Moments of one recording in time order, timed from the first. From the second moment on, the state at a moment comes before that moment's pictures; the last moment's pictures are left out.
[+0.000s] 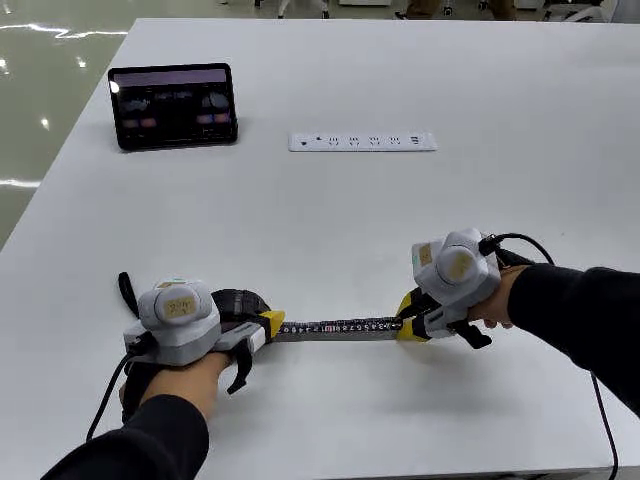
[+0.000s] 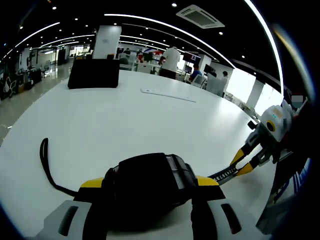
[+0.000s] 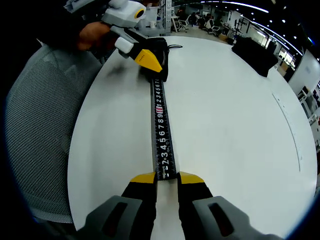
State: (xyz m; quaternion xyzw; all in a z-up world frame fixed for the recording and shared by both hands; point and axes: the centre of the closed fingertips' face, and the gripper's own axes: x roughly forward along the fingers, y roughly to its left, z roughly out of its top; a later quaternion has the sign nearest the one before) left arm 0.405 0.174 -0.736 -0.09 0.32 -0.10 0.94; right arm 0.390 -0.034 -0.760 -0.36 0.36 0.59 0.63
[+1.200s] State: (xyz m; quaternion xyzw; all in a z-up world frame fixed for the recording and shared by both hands) left arm 0.406 0.174 -0.736 -0.09 0.32 -0.10 0.94; right arm 0.391 -0.012 -0.761 -0.33 0.36 0.59 0.65
